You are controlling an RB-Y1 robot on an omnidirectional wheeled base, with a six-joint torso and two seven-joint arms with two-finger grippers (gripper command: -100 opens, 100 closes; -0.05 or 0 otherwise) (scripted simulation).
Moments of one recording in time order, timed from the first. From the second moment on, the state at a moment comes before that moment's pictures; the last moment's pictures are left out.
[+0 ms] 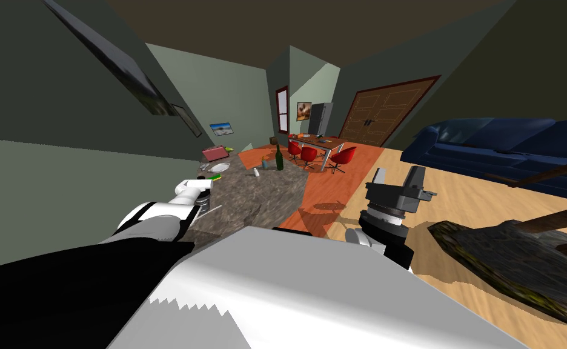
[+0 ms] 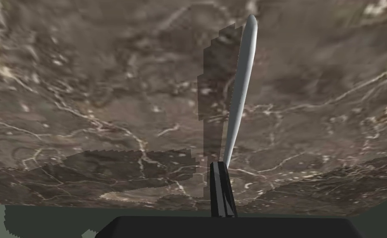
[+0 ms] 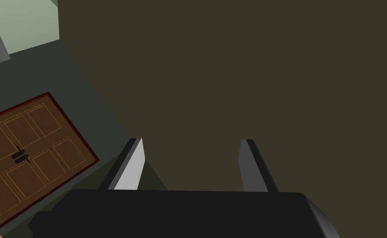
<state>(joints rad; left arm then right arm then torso) -0.43 0.97 0.07 -0.59 0.43 1.45 0.18 0.54 0.03 -0.03 -2.32 -0.12 -0.60 -0.12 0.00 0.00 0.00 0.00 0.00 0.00</state>
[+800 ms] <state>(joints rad) -0.40 0.99 0.03 -0.56 0.37 1.41 0.18 0.54 0.03 -0.03 -2.32 -0.12 -0.60 -0.12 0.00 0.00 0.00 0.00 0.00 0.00</state>
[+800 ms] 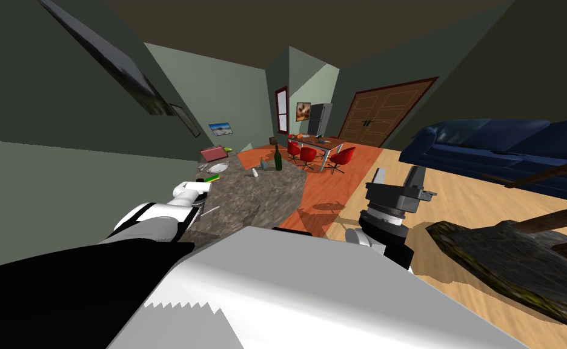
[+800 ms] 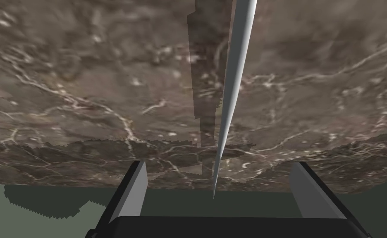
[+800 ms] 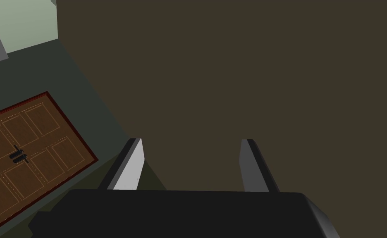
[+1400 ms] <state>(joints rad) -0.38 0.97 0.03 -0.56 0.36 1.38 0.19 0.54 0.03 -0.03 -2.32 -0.12 -0.60 -0.12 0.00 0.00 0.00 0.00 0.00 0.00</state>
